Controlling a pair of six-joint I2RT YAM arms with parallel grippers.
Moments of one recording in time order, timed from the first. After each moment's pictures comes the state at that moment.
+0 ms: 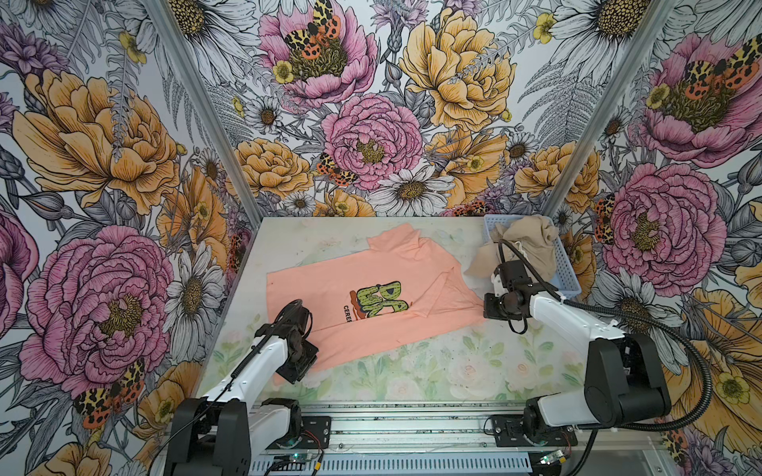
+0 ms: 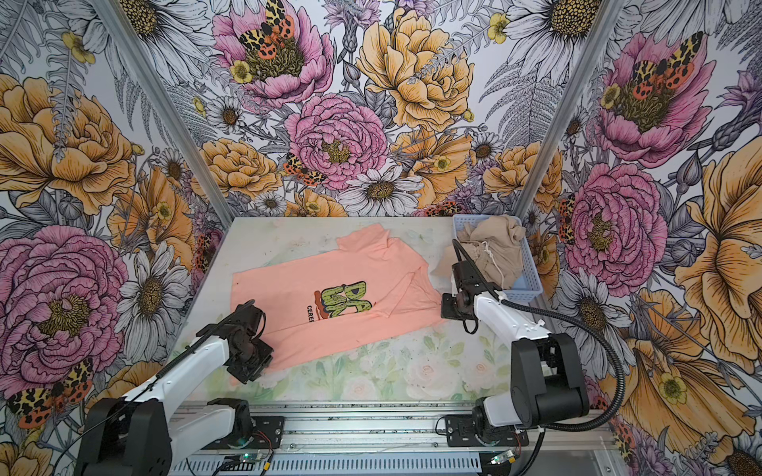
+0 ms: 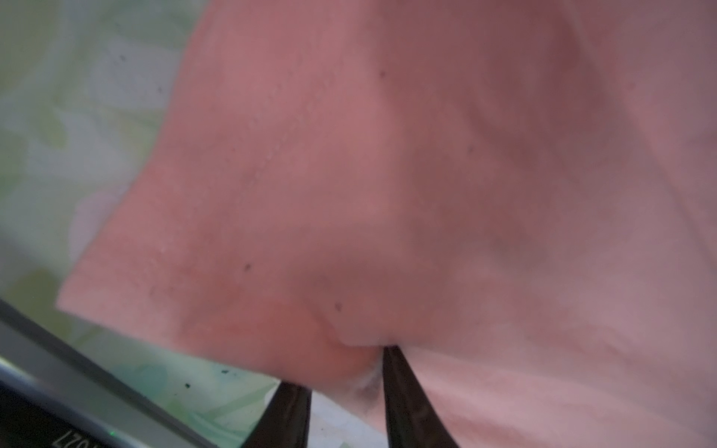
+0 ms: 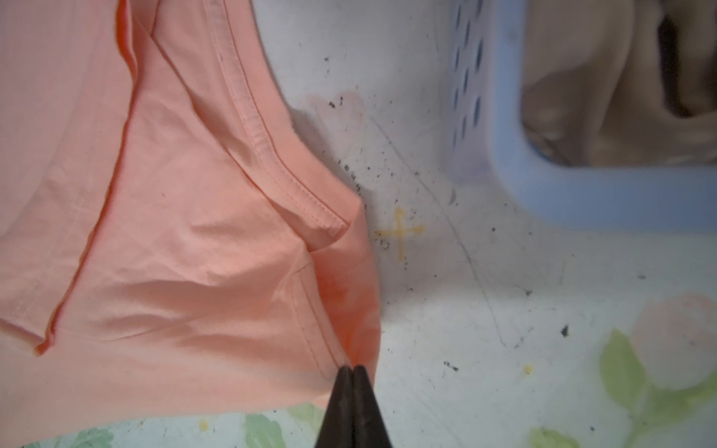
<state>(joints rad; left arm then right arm) -0.08 1.11 0.51 -0.88 -0.03 -1.09 0.13 1.43 0.87 -0.64 -0.07 0.24</state>
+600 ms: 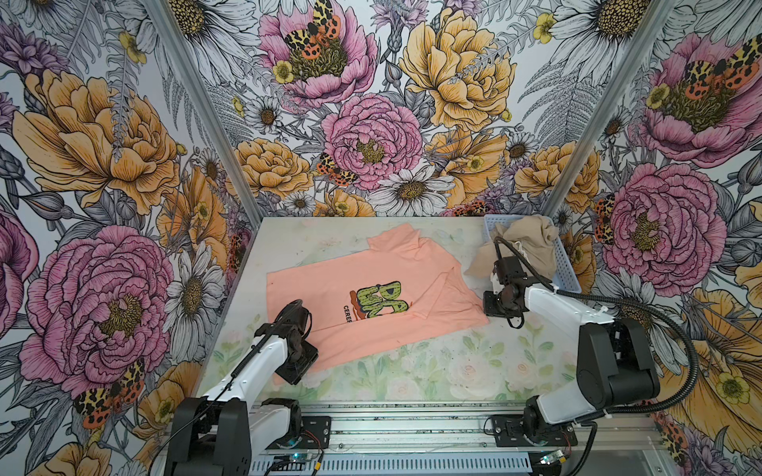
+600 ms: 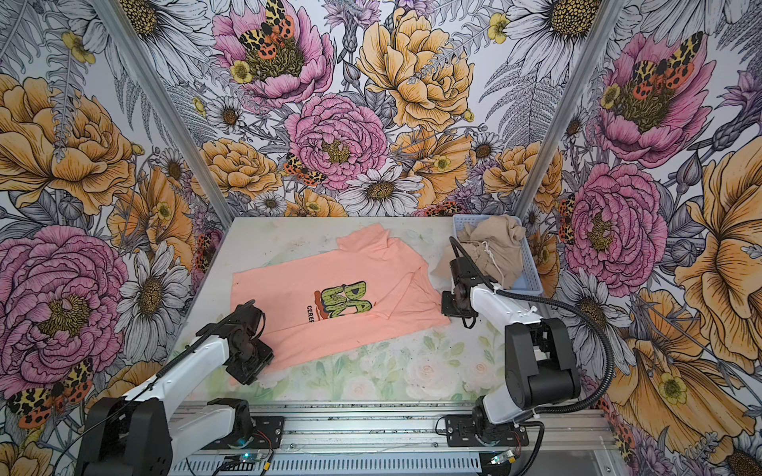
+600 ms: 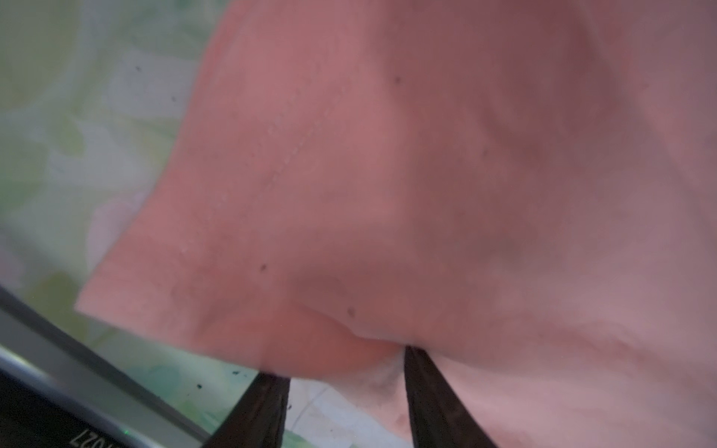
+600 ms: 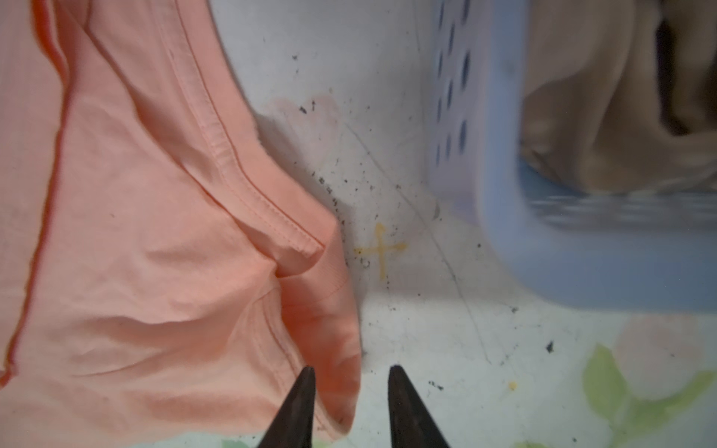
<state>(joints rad) -0.08 1.10 0.51 -0.89 -0.04 -1.08 0.13 1.50 0.93 -0.67 -0.04 0.24</state>
